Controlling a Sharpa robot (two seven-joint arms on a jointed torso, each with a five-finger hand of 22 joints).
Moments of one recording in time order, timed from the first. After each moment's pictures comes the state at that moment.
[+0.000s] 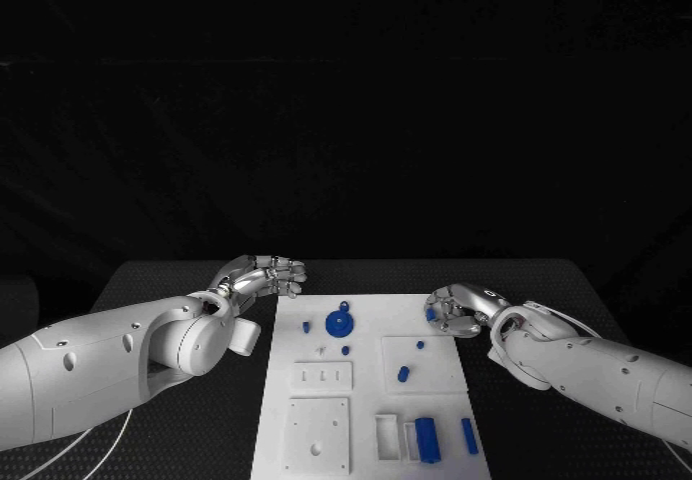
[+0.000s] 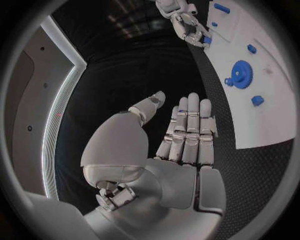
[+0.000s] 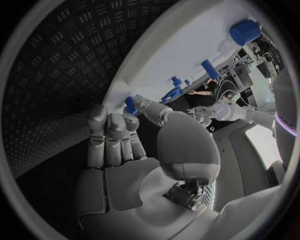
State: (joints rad) left arm 1.29 -0.81 -0.18 1.40 -0.03 -0.29 0.32; left_hand 1.13 -0.11 0.53 -0.20 0.09 0.81 0.18 0.31 0.47 1.19 0.13 0.08 0.11 1.04 0.07 0.45 0.64 0.04 0.83 -0.03 0.46 1.31; right arm 1.06 -0.70 -0.01 1.05 -1.34 -0.39 0.17; right_hand 1.09 -0.14 0.74 -0.18 0.05 0.87 0.11 0.36 0.46 1.06 0.01 1.22 1.06 1.28 -0.11 1.26 0.96 0.20 1.20 -0.05 1.05 1.31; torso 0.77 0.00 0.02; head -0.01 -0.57
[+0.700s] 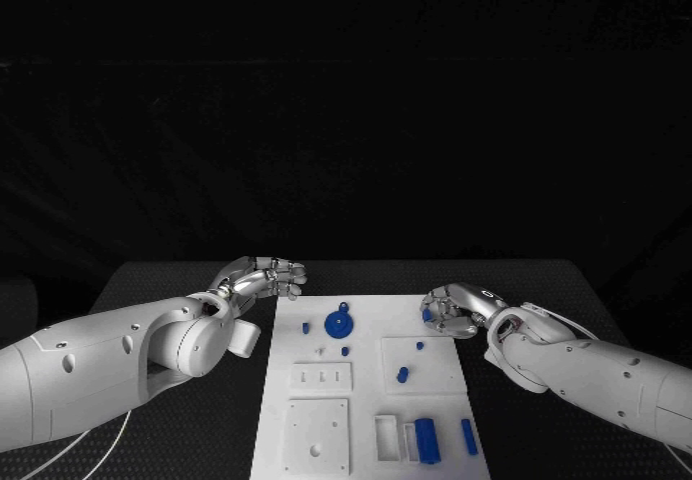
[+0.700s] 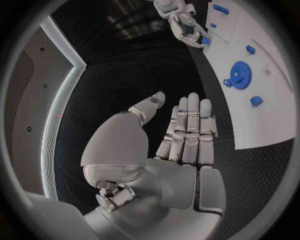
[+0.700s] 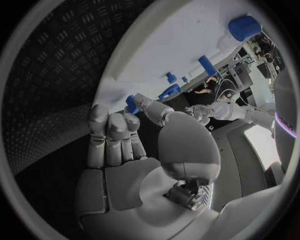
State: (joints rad) left arm 1.29 -0.81 -0.18 1.40 -0.05 -0.28 0.31; left_hand 1.13 -0.10 0.53 -0.20 0.09 0.83 0.18 0.31 0.48 1.20 0.12 0.08 0.11 1.05 0.07 0.45 0.65 0.04 0.83 -0.03 0.46 1.31; right arm 1.06 -0.72 -0.01 1.11 -1.35 -0.43 0.14; right_hand 1.08 -0.13 0.75 -0.21 0.05 0.88 0.10 0.38 0.47 1.08 -0.01 1.22 1.05 1.29 -0.13 1.26 0.97 0.20 1.20 -0.06 1.05 1.31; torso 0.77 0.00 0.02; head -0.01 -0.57
